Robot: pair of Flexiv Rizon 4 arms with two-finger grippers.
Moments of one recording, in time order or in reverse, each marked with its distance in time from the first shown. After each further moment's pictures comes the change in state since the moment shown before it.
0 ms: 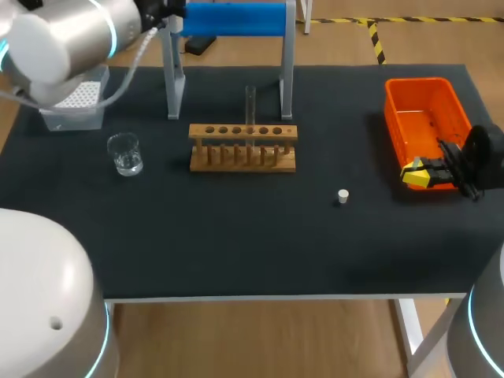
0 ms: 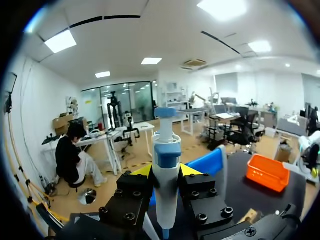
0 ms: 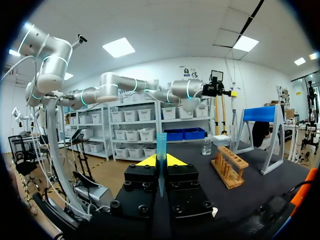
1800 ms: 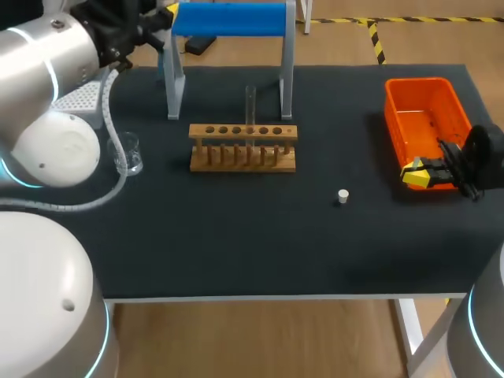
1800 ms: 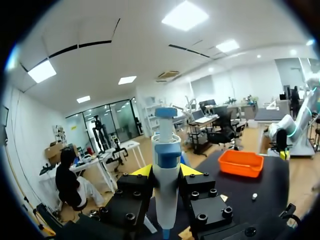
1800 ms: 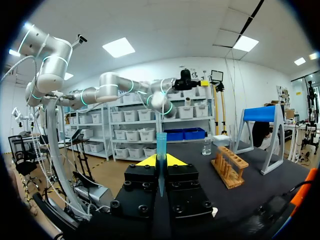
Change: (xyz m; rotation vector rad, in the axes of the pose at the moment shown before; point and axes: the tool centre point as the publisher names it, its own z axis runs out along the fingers) left arm 0.067 -0.029 -0.145 0.108 0.115 0.179; right arm 0.000 0.000 0.000 0.000 0.000 0.000
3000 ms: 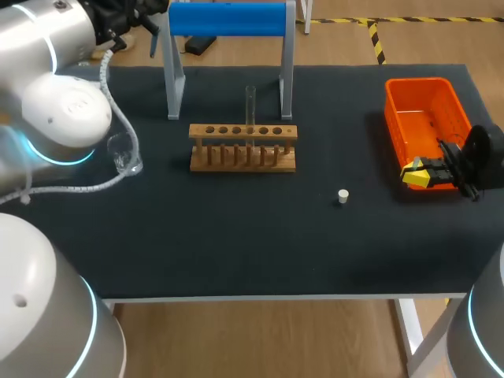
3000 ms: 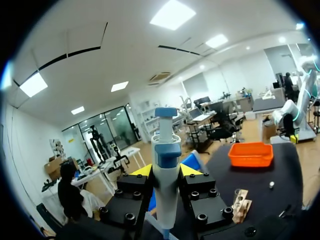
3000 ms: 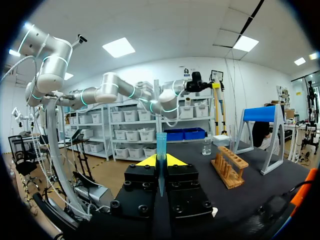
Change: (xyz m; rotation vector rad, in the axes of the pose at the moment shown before) left arm -0.048 0.010 0.050 0.034 0.038 0.114; right arm 0.000 0.000 0.000 0.000 0.000 0.000
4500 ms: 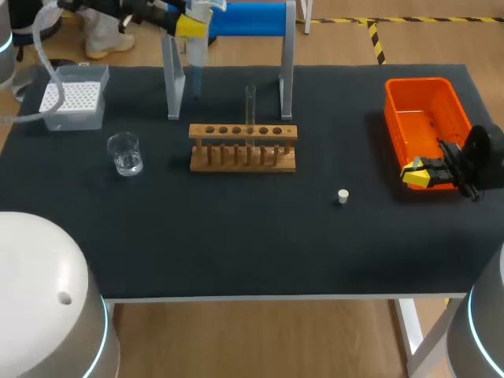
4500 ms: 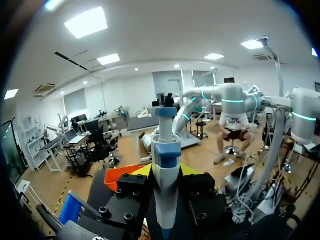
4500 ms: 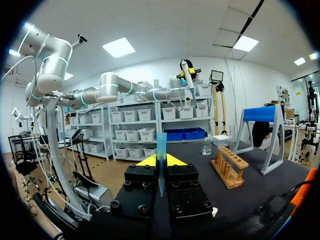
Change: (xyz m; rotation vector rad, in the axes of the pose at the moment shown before) left arm 0.161 -0.099 -0.105 0.144 1.142 0.028; right arm 0.000 0.000 0.000 0.000 0.000 0.000
